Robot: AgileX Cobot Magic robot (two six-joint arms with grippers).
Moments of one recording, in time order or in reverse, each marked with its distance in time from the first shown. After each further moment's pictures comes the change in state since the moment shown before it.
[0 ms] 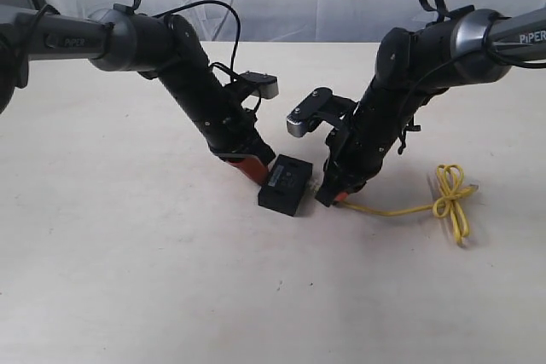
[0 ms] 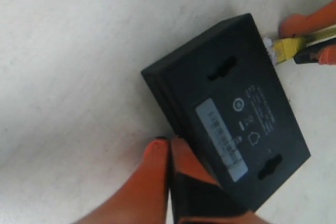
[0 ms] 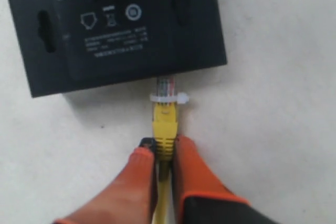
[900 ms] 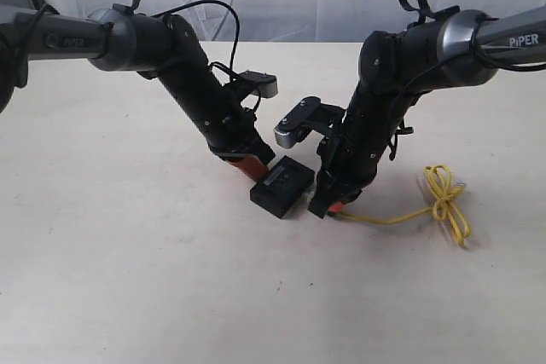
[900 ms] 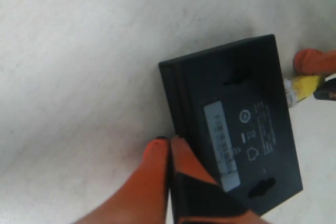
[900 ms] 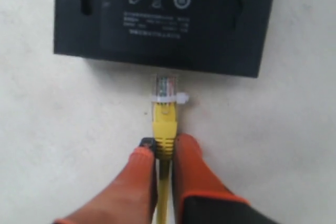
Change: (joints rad) left arm 0.002 0.000 0.000 -0.001 -0.005 0.007; right arm 0.051 -0.013 0.000 -0.076 0.067 0.097
